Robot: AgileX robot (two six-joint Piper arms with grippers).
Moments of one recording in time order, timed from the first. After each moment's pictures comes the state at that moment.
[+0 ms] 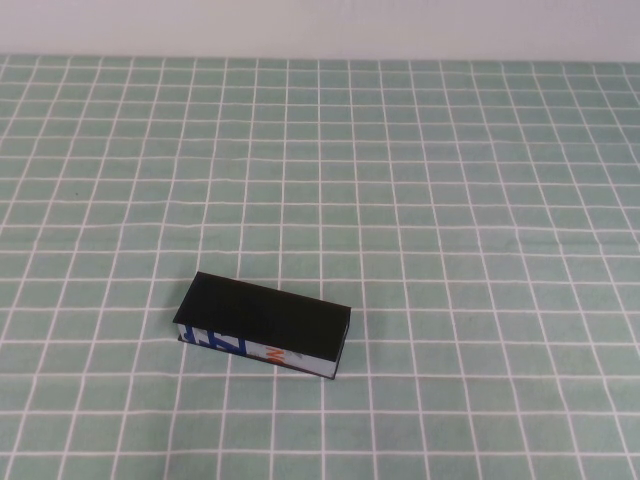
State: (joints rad) right arm 0.40 0.09 -0.37 0.34 0.41 -0.34; left arm -0.10 -0.01 0.03 0.10 0.36 -0.16
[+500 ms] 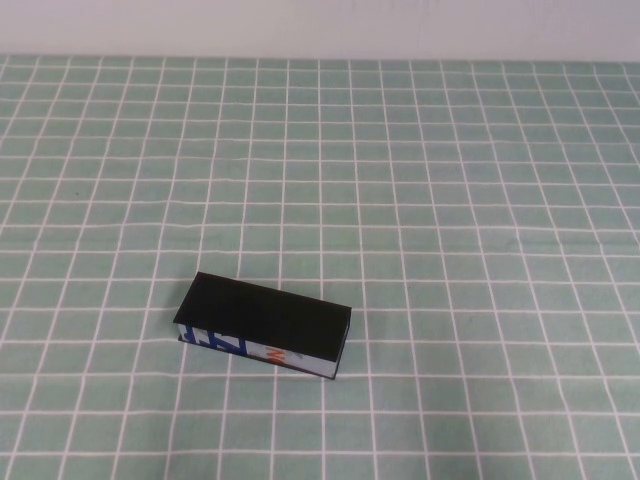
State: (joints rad) right arm 0.00 0.00 -0.37 0.37 0.41 -0.34; left arm -0.10 -0.01 0.03 0.10 0.36 -0.15
